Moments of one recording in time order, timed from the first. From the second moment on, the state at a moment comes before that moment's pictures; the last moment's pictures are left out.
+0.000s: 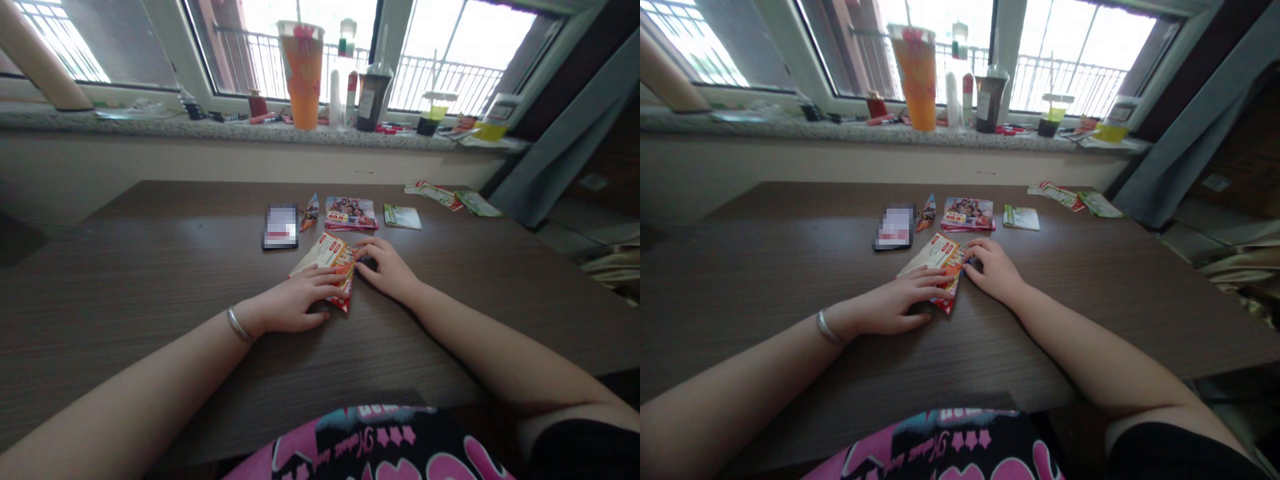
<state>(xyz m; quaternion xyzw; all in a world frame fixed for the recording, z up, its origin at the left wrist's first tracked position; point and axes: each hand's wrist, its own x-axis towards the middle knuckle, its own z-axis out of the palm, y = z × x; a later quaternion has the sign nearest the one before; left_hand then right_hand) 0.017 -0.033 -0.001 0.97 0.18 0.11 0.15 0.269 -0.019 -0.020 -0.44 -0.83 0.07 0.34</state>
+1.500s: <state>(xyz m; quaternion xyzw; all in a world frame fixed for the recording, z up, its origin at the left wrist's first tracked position) 0.017 -0.037 0.003 0.97 0.23 0.07 0.05 0.263 -0.032 0.001 -0.37 -0.86 -0.03 0.34</state>
